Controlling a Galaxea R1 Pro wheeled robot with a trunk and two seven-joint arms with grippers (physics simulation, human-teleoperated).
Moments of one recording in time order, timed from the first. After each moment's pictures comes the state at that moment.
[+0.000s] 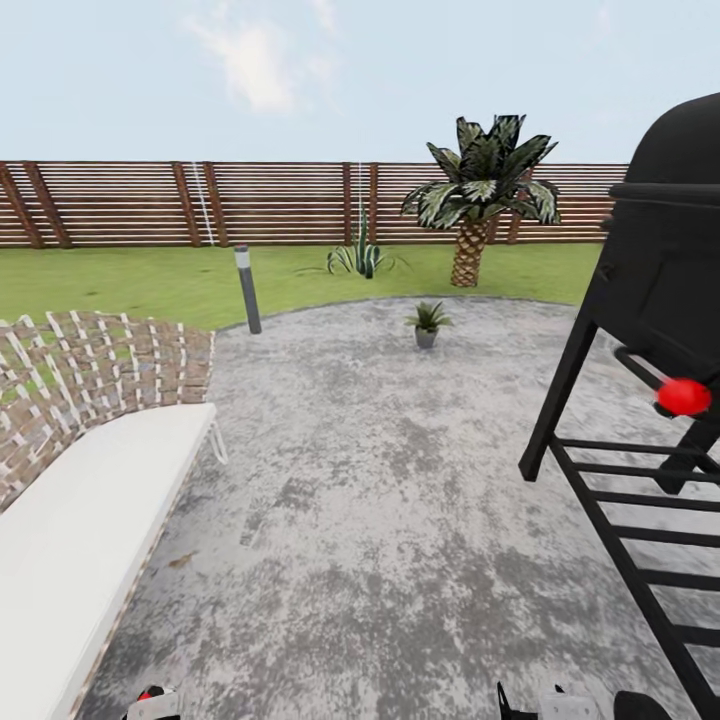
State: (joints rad) left arm -0.19 0.10 0.18 -0.41 0.02 -0.43 0.00; right arm -0.21 -0.07 0.01 -0.36 0.01 -0.57 -0.11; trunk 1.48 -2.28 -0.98
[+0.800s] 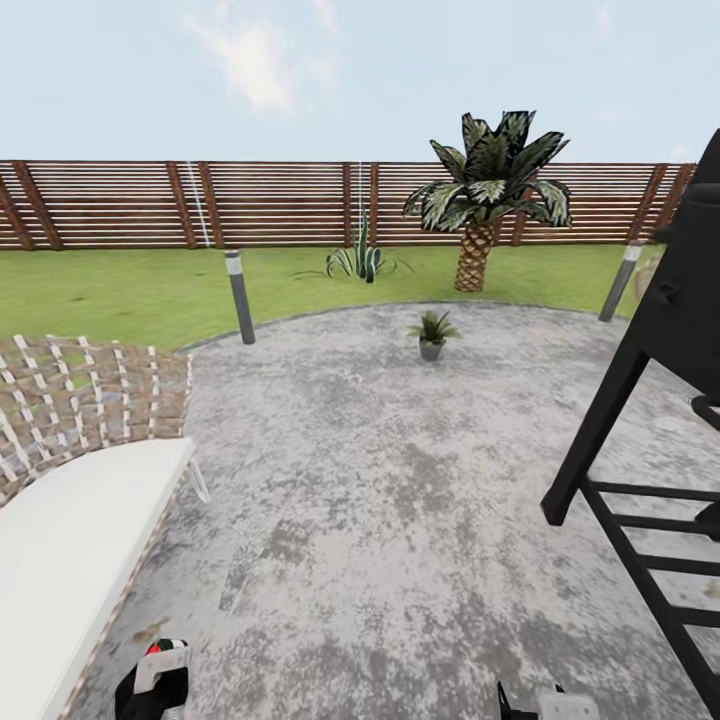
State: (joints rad) left arm -0.25 0.11 0.17 -0.46 0.02 -0.43 -0.01; right arm -0.21 -0.07 0.01 -0.36 0.00 -0.57 -0.11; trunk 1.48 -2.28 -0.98
